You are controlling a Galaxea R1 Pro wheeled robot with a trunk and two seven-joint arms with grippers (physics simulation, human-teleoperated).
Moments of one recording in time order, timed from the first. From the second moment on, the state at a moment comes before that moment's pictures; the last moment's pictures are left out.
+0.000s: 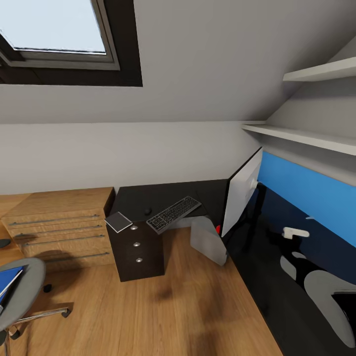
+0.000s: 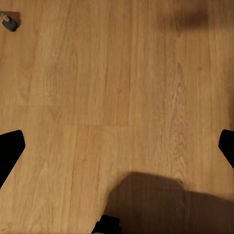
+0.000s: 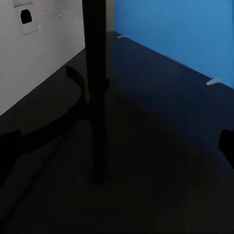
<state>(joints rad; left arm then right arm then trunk) -0.26 -0.05 -0.53 -0.21 0.58 -0.31 0.33 -0.97 -0.28 0.10 -0.08 -0.28 -0.36 -0.06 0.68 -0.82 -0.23</state>
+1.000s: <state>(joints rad) -0.26 -0.05 -0.53 -0.21 0.58 -0.31 0.33 -0.97 -0.28 0.06 -0.08 -0.31 -0.36 0.01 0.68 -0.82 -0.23</state>
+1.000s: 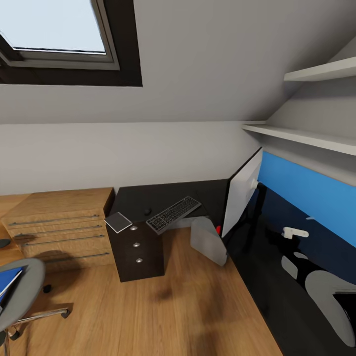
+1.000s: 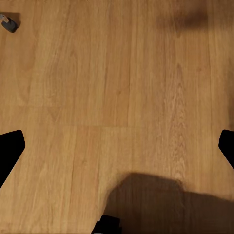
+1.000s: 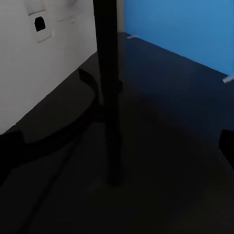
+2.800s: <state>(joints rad) -0.26 -0.05 -0.53 -0.21 0.58 -0.31 0.33 -0.97 -0.29 0.07 -0.08 -0.30 -0.37 0.01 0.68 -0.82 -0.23</state>
